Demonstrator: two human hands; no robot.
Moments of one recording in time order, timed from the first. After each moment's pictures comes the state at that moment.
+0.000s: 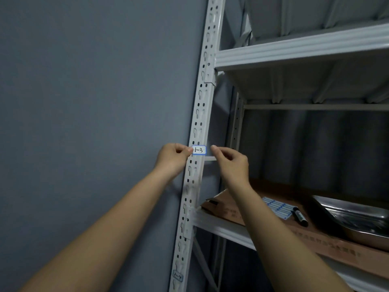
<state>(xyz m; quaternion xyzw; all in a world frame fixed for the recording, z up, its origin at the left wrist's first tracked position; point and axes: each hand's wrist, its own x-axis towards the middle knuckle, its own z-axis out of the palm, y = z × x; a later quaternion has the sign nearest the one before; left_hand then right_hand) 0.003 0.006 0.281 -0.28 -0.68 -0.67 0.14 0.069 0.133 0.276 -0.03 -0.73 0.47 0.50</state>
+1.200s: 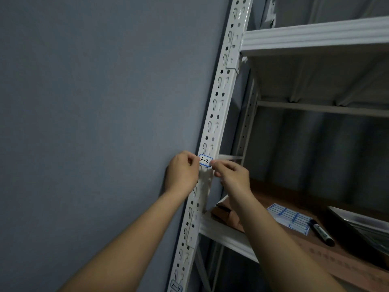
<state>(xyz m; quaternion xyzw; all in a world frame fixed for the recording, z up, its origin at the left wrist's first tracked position) -0.059 0.041 0.241 -0.24 -0.70 -0.63 0.24 0.002 0.143 0.249 -0.08 -0.70 0.58 0.42</state>
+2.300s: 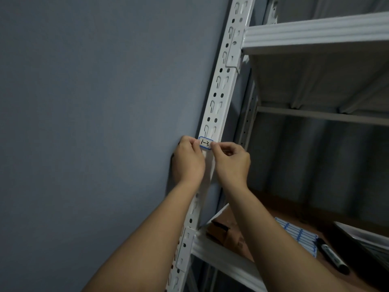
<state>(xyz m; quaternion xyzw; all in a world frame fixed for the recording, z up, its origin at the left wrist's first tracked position) -0.080 0.086 0.279 -0.17 -0.64 -0.67 0.32 -0.041 0.153 0.286 -0.05 -0.70 0.42 0.58</state>
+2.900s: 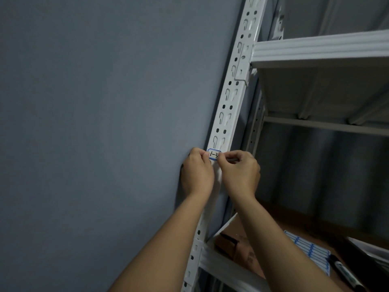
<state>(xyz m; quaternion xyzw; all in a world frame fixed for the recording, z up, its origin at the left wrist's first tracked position) -0.078 0.086 0.279 -0.17 -0.66 -0.66 0.31 -0.041 0.152 0.292 -0.09 -0.74 0.31 0.59</state>
